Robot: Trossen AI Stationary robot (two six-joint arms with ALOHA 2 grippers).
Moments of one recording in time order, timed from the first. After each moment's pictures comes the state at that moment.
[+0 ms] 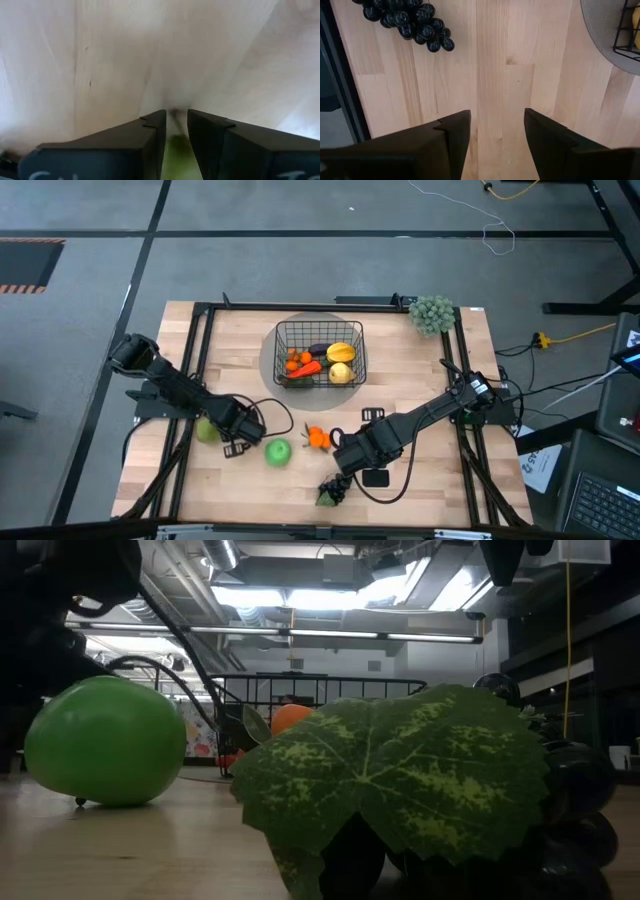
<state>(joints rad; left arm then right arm) -0.44 1.52 0.74 -0.84 0.03 -0.77 0.49 2.05 2.03 -1.57 0.06 0.50</state>
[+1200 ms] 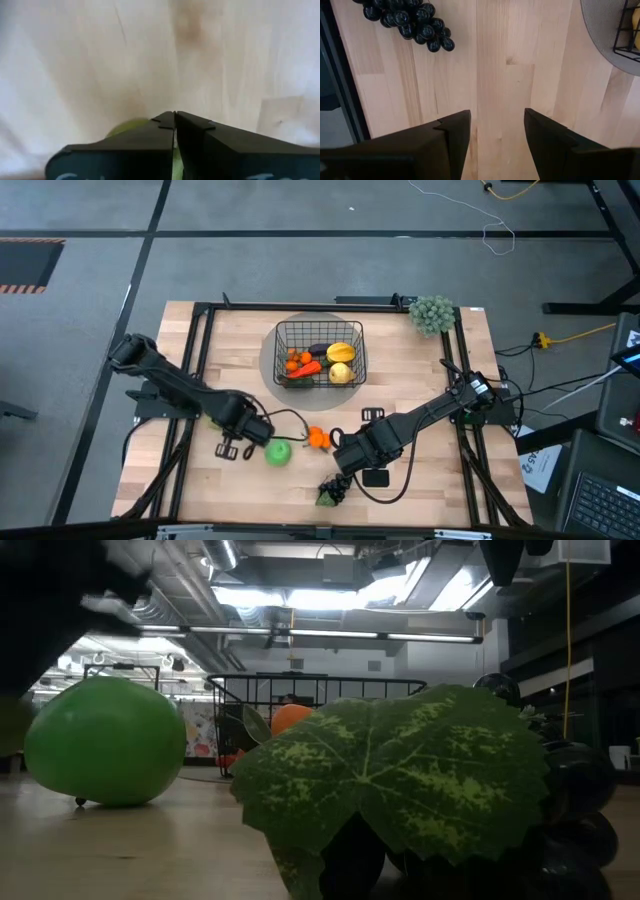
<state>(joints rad) -0.44 1.52 1.07 -1.14 0.00 -0.27 0.49 2.05 2.03 -1.57 0.06 0.49</state>
